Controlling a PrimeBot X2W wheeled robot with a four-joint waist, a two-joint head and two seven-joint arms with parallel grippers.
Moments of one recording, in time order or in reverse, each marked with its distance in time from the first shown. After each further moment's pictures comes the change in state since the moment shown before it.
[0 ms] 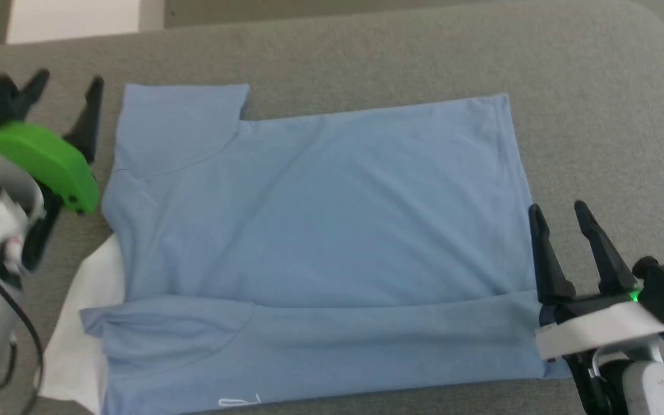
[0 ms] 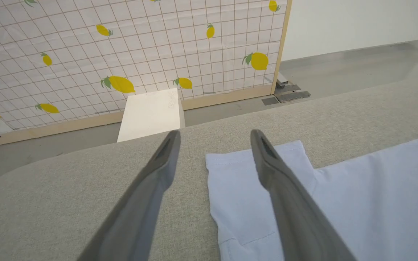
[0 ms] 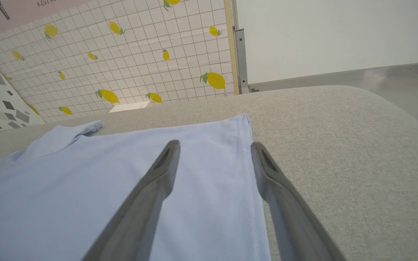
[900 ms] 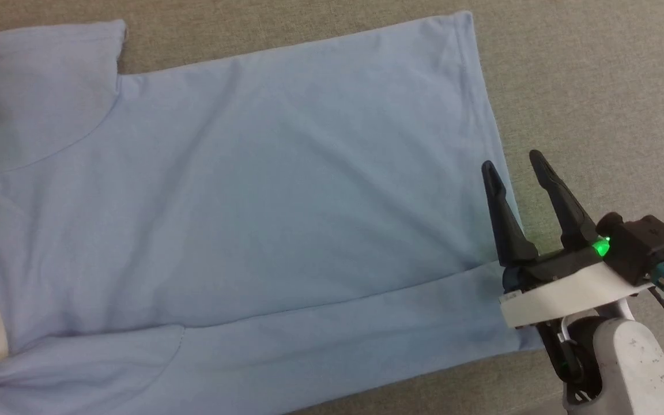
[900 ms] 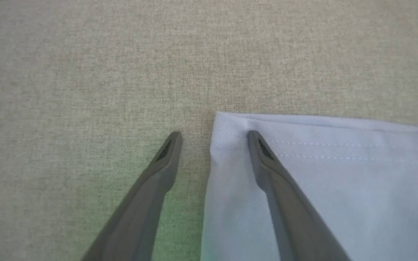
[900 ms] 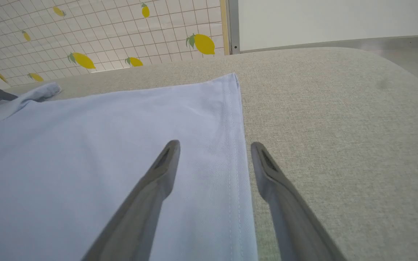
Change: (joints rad) left arm -0.315 0.094 0.003 0.128 -0.064 0.224 0.703; right arm -0.140 -0.006 0.123 -0.007 0.003 0.000 0.010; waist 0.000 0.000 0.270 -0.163
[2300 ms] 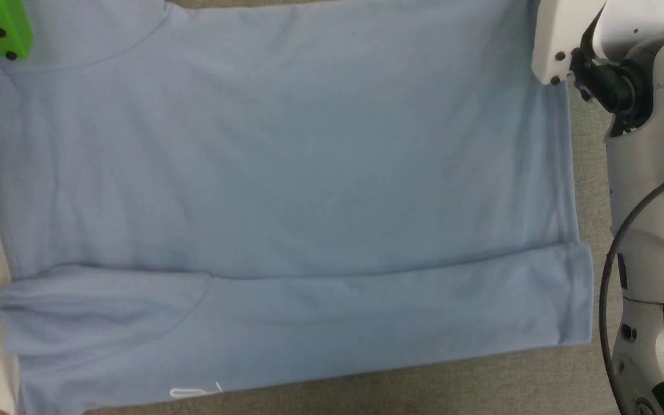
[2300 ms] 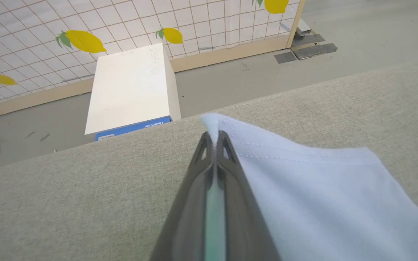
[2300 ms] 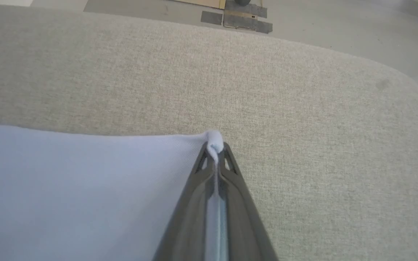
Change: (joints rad) left arm -0.131 -0.074 -0.076 -0.006 0.104 -0.184 -0.445; right arm -0.800 0.017 -0.143 0.455 -0.209 0.000 0.772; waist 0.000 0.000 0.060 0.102
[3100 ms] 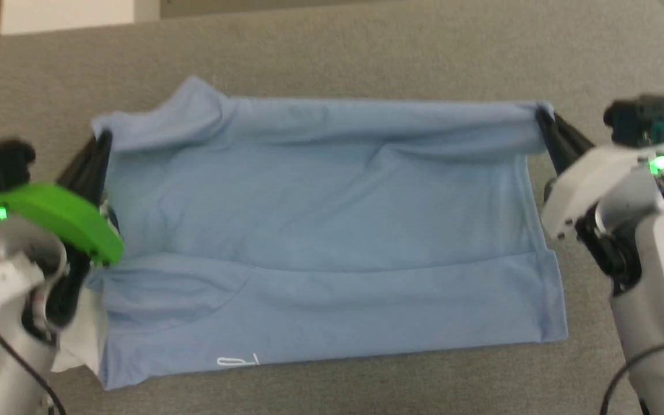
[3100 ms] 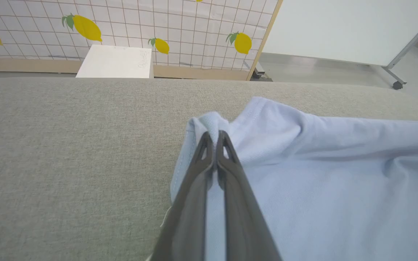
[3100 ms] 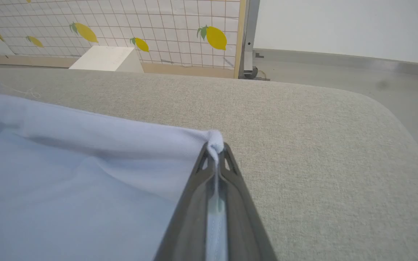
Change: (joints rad) left arm 0.584 -0.074 0.090 -0.103 -0.234 -0.084 -0.365; right arm 0.438 -0.143 0.087 -0.067 0.200 0.000 -0.448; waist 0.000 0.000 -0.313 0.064
